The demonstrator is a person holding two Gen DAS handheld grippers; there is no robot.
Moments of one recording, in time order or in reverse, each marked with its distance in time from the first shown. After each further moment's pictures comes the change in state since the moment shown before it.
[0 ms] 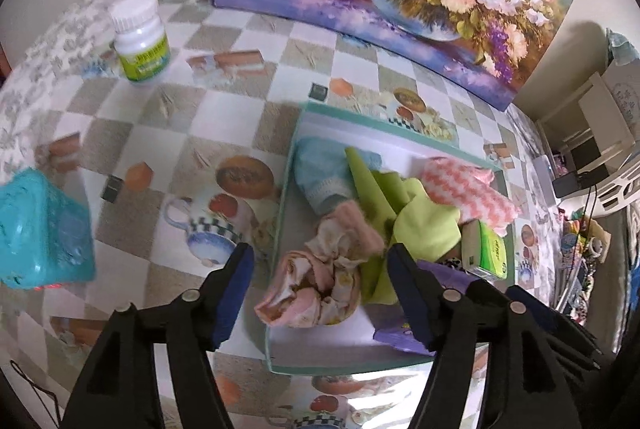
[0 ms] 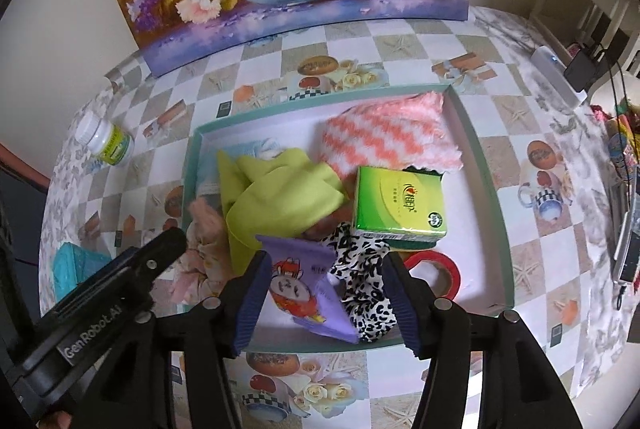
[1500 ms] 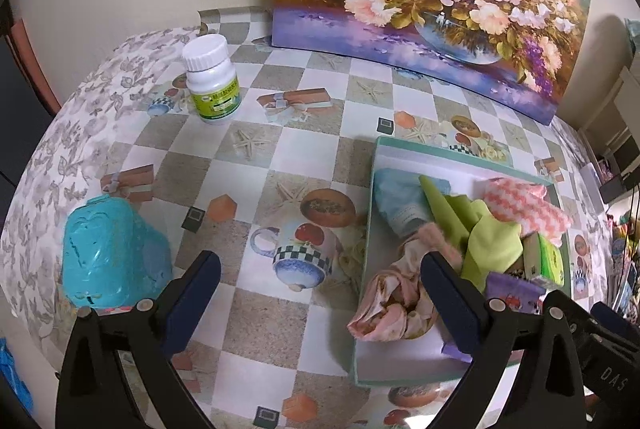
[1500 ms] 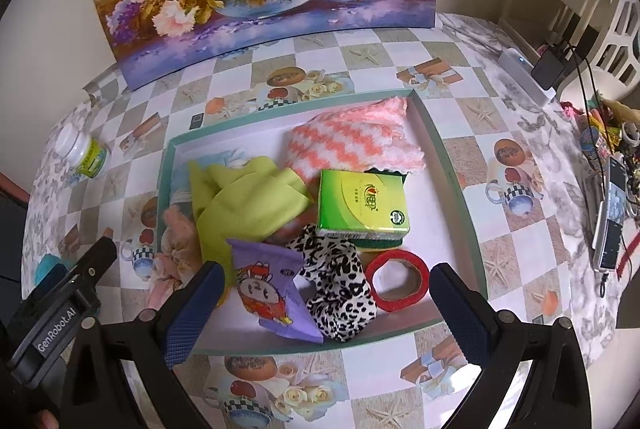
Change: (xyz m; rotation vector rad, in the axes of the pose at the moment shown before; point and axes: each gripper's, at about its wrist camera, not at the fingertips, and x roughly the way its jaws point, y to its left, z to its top) left arm -0.018 0.027 -0.006 0.040 -0.130 0.201; right arm -0.013 -0.007 -0.011 0.030 -0.053 -0.088
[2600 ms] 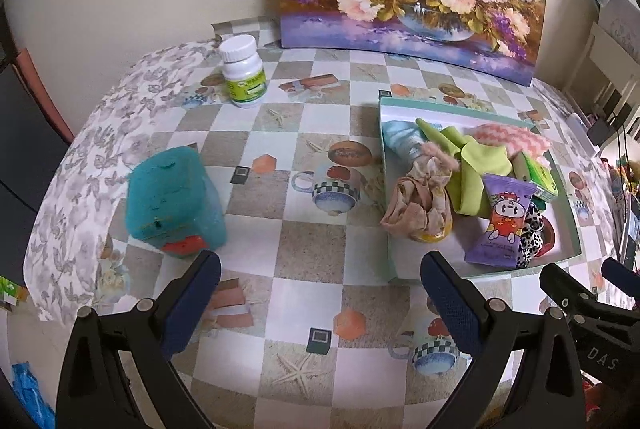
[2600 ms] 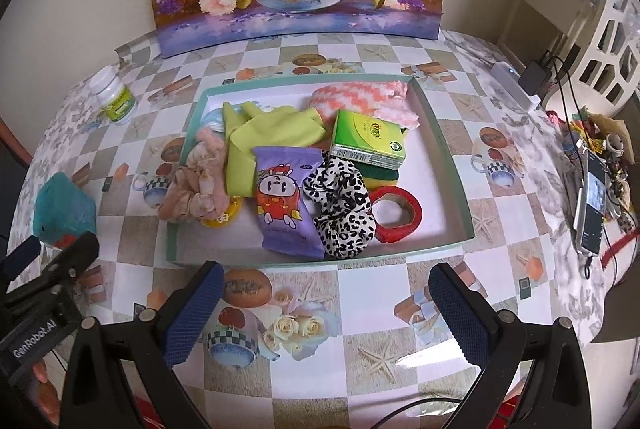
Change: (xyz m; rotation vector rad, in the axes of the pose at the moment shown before) left arm -0.059 0.022 -0.068 0.105 -0.047 0.045; right arm -0.035 0.012 -0.079 -0.106 -0.080 -0.030
